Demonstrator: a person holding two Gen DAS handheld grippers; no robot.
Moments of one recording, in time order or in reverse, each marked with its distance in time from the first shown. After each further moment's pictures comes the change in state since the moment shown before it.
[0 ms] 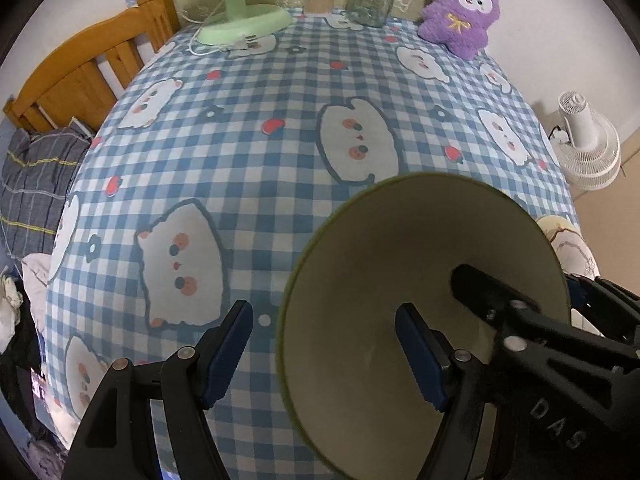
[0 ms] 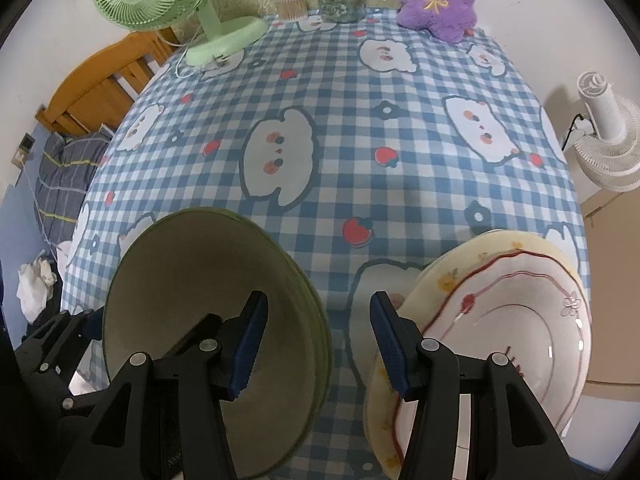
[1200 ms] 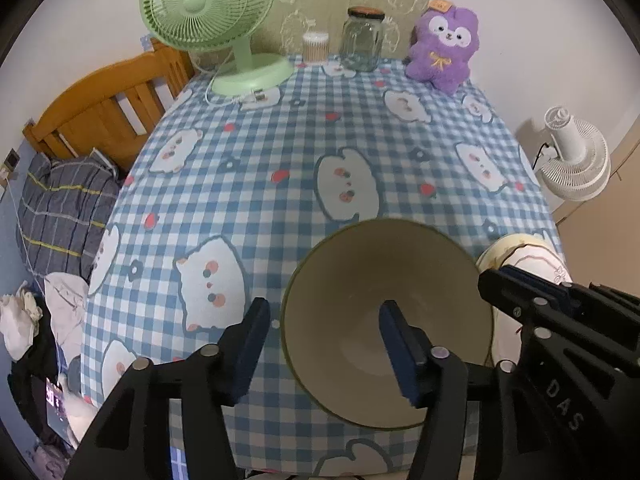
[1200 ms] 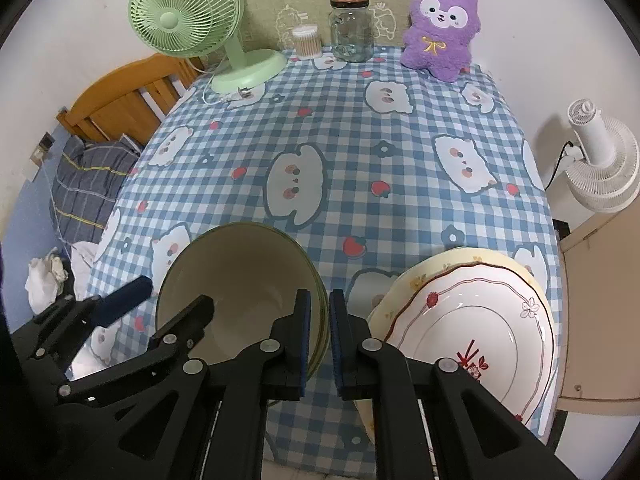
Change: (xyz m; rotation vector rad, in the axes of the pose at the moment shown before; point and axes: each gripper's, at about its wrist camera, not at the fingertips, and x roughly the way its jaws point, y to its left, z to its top) left arm -0.069 -0.016 -0.003 0.015 -0.125 0.050; right arm -0.067 -0.003 -0.008 -0.041 -0.095 0.005
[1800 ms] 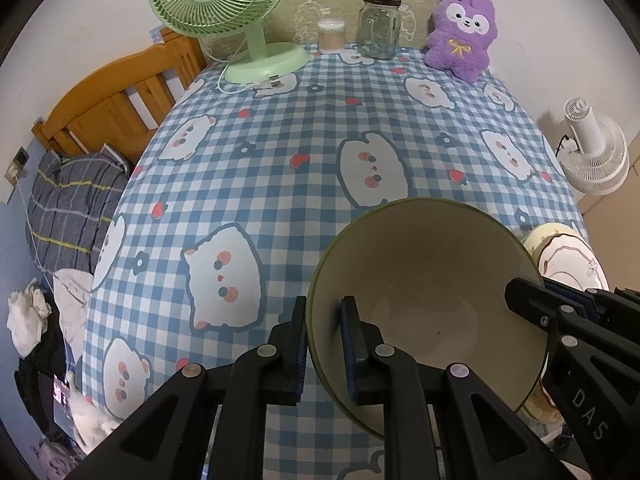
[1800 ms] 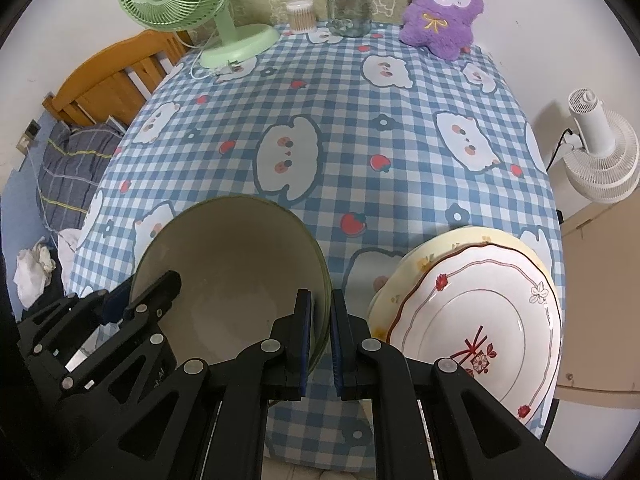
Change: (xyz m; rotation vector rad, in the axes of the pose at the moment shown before) left arm 0.029 0.010 -0.011 0.003 0.017 0.058; right arm 0.024 0.005 -0.006 -0.005 0.076 -0.035
